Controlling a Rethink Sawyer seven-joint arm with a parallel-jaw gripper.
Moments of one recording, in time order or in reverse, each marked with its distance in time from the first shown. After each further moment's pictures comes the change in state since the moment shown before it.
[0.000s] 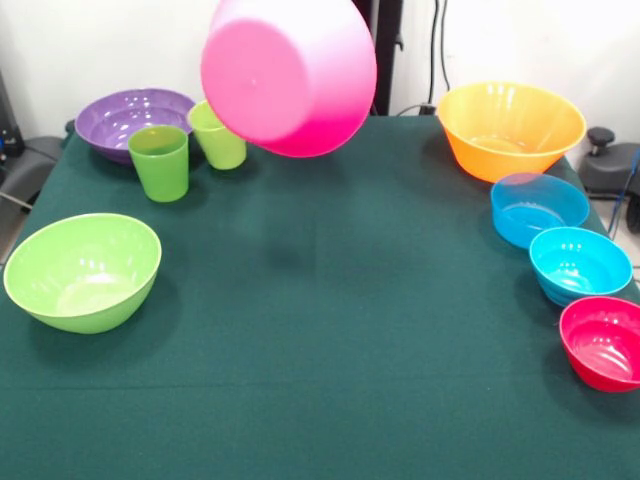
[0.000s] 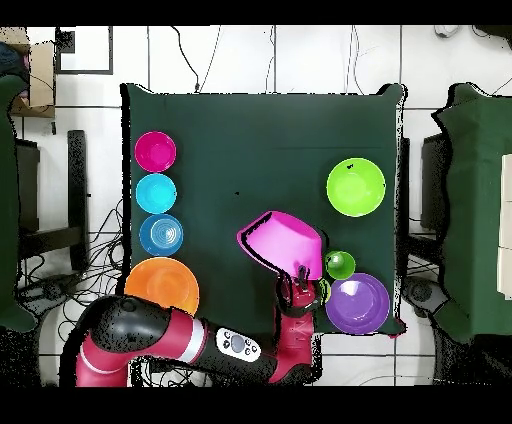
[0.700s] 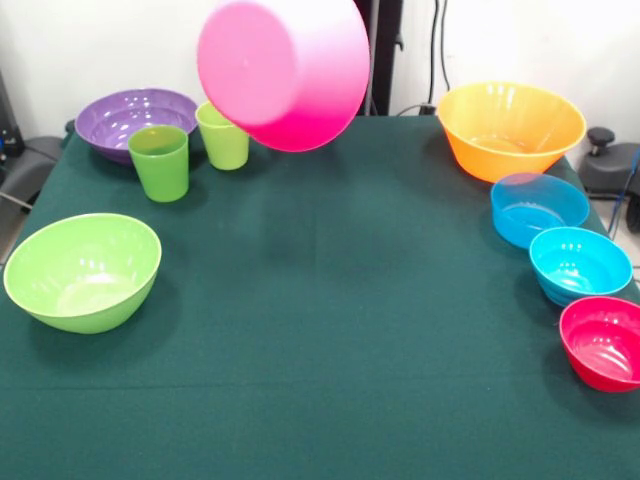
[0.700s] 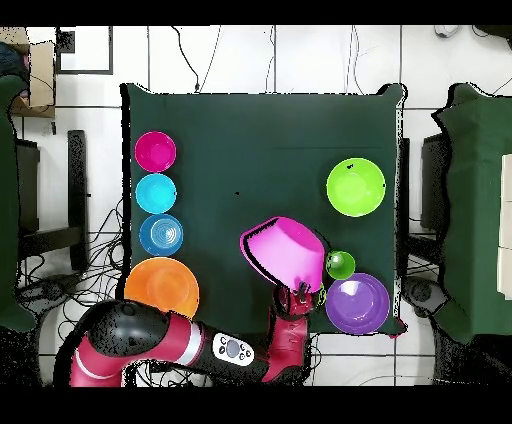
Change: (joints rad) arm 0.036 -0.008 0.096 -0.019 0.178 0.000 0.000
